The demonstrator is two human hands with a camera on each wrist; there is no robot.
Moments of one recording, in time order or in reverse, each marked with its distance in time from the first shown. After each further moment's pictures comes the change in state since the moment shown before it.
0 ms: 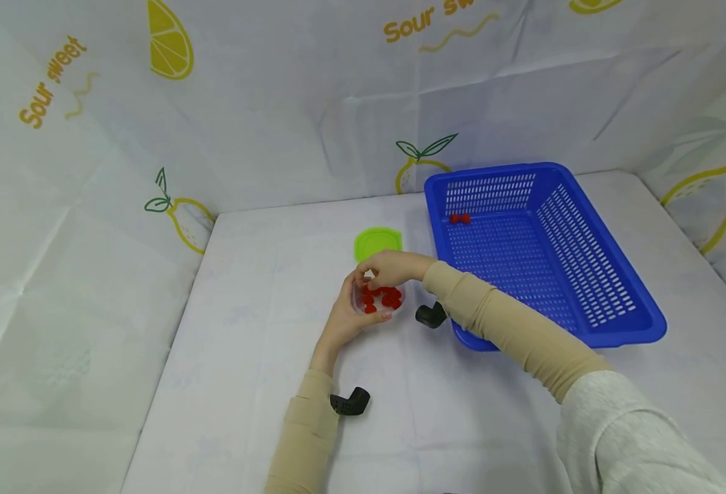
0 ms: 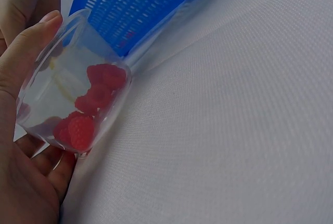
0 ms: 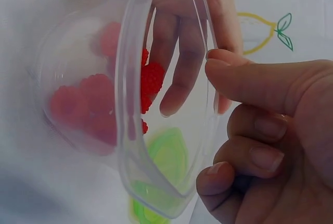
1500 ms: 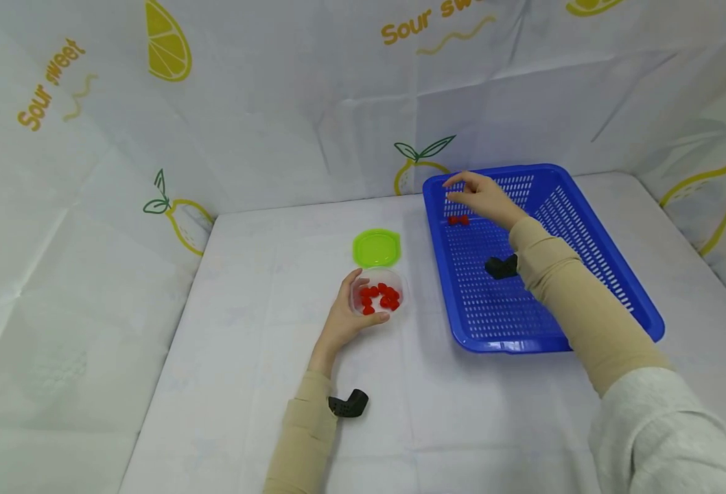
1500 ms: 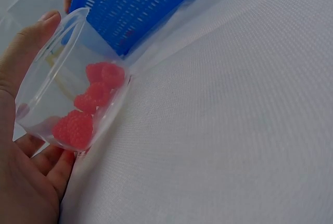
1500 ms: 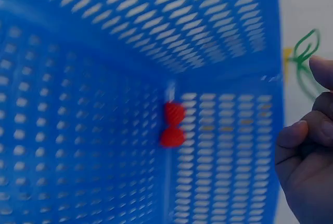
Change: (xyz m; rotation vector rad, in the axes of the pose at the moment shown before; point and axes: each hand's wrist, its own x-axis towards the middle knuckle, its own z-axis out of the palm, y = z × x) left_hand 0.000 0.001 0.002 0.017 0.017 -0.005; right_hand -0.081 0.130 -0.070 0.394 0.666 0.285
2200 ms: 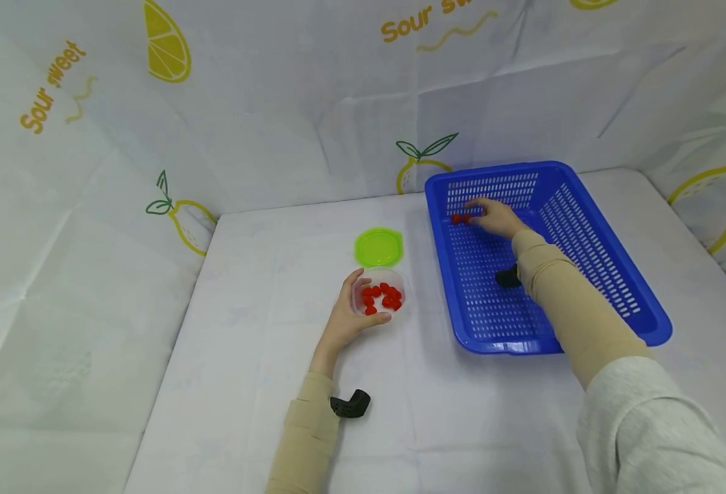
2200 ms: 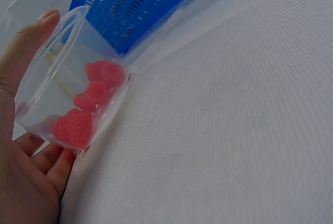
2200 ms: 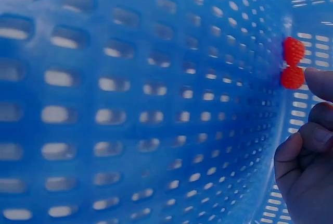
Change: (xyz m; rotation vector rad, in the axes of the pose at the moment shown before) left_hand 0.001 -0.005 0.000 -0.014 0.001 0.024; right_hand 0.007 0.062 0.015 -0.171 -0.085 0.144
